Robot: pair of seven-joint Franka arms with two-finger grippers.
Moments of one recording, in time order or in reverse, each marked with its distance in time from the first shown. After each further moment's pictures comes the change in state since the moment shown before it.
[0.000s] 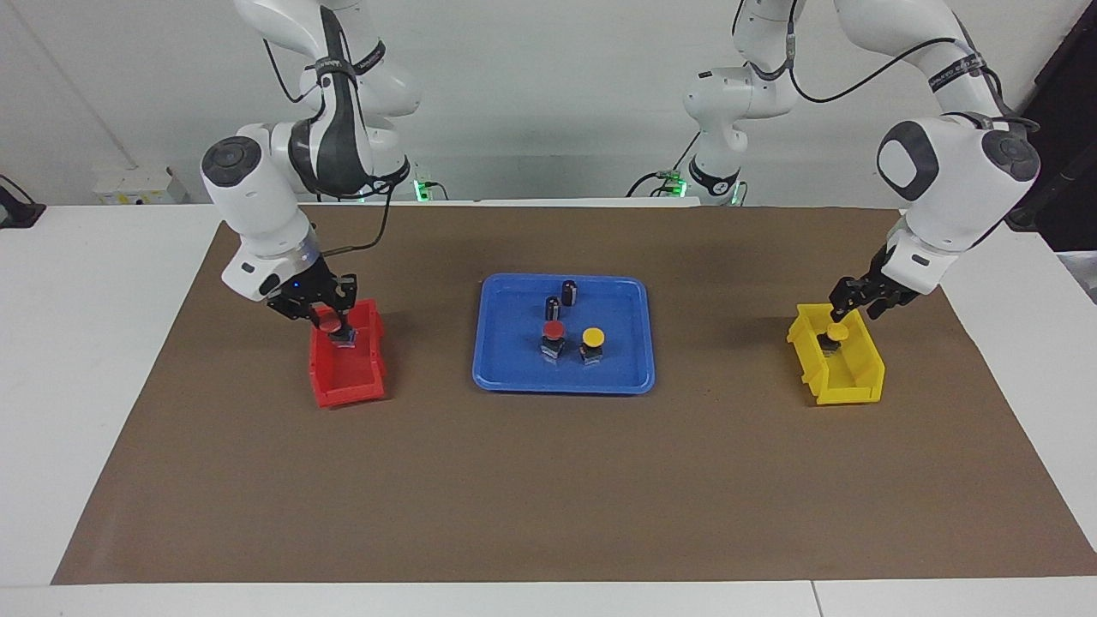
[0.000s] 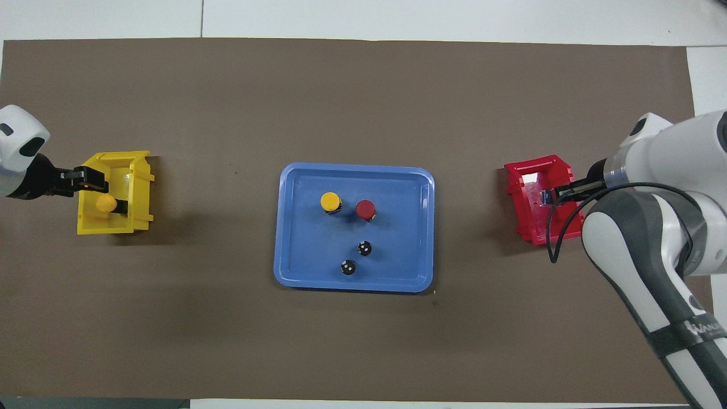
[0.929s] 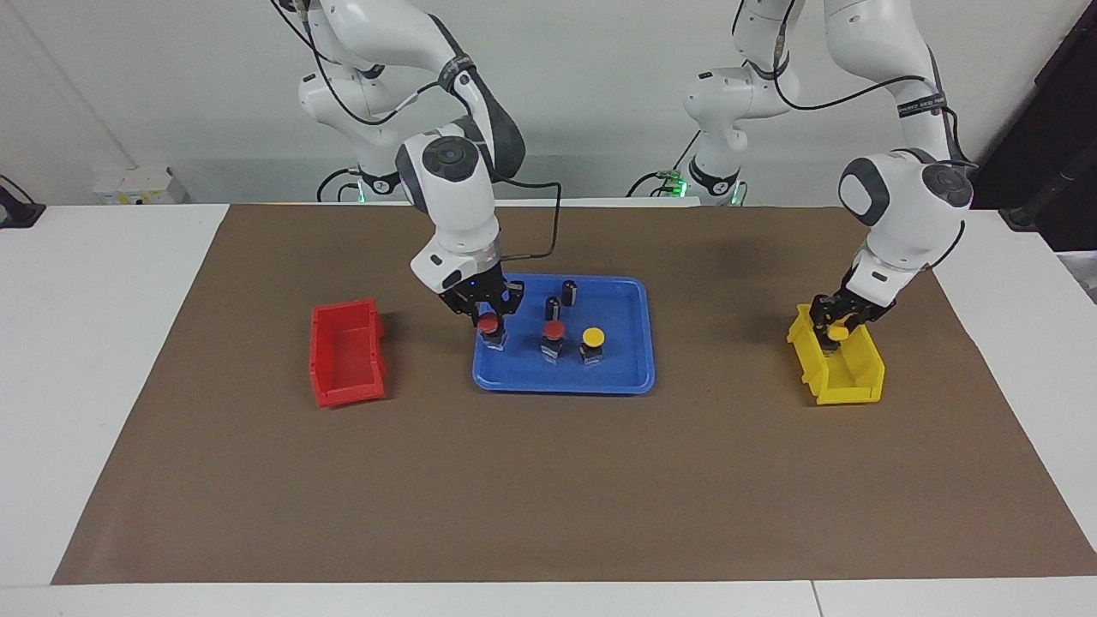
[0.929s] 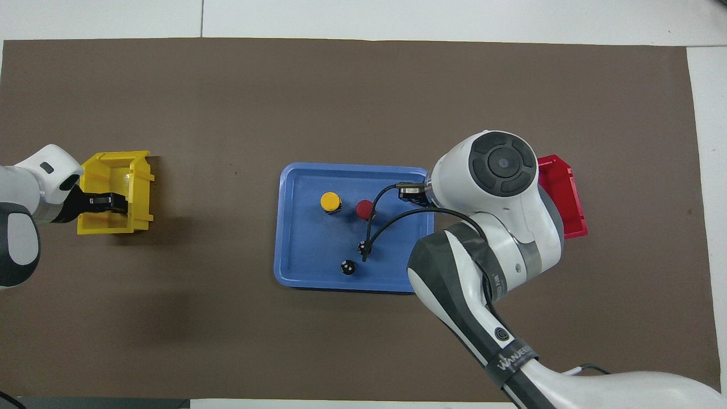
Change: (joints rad) left arm 0.008 0.018 -0.004 -0.199 0.000 0.290 0.027; right arm 0.399 0.143 0.011 -0.029 -0.001 0.261 0.639
